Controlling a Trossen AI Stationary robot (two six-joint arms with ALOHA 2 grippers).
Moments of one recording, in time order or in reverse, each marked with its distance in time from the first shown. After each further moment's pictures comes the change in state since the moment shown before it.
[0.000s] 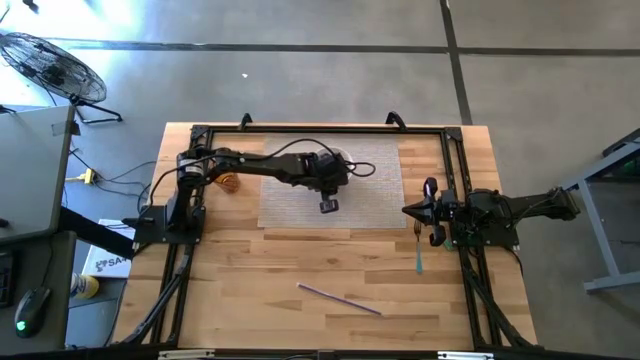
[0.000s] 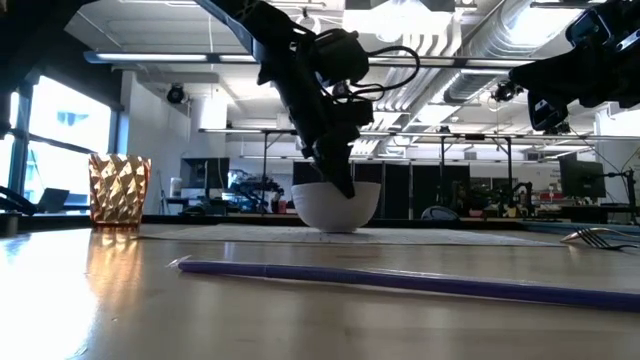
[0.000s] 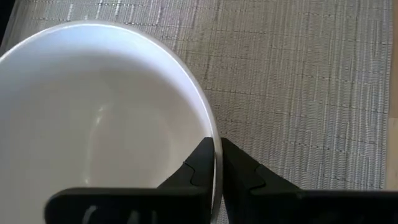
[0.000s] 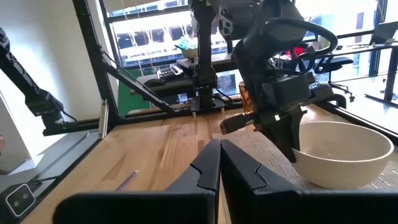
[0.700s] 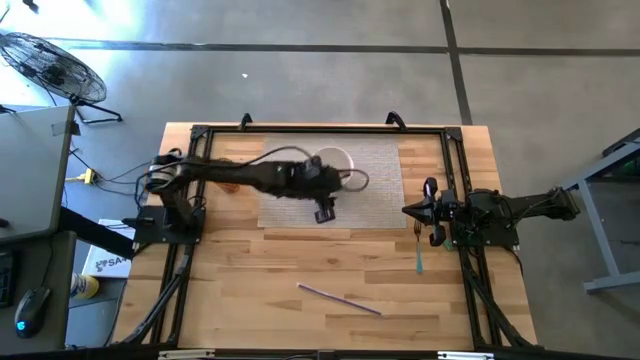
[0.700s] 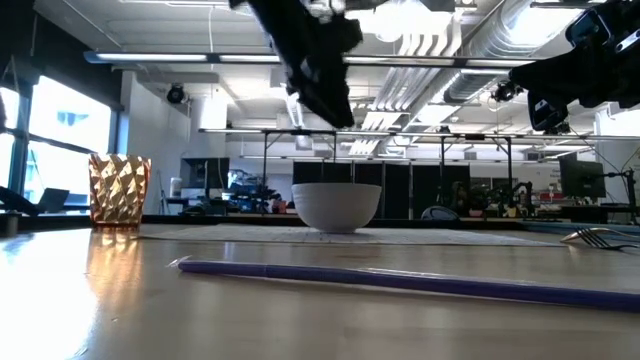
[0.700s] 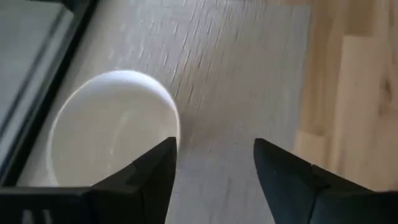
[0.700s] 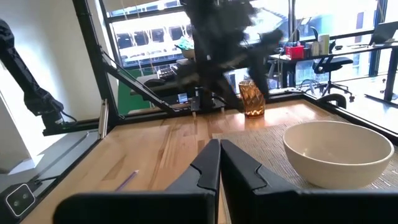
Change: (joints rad) left arm -0.184 -0.232 0.001 -0.152 -0.199 -0.186; right arm 0.000 0.000 0.000 -0.001 0.000 0.000
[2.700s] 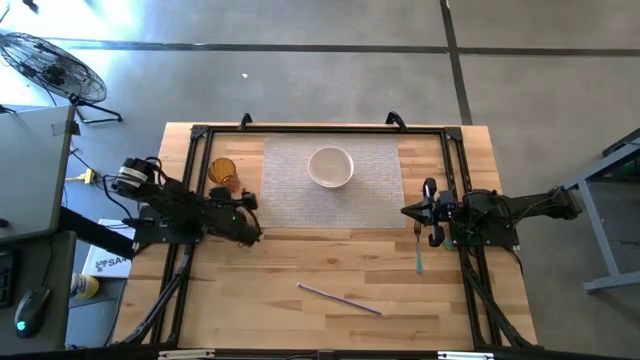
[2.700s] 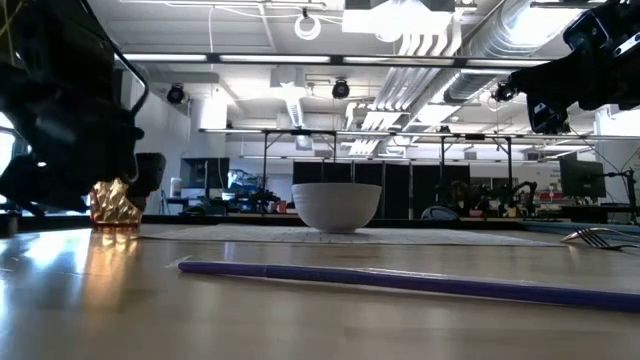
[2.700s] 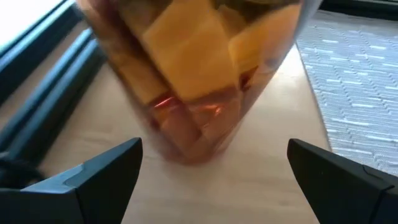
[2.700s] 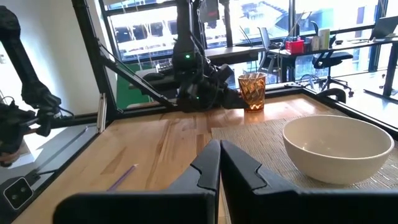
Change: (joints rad) left arm -0.232 -0.202 -0.996 -0.233 -0.627 -2.058; right arm 0.000 0.025 0.000 0.000 0.000 0.000
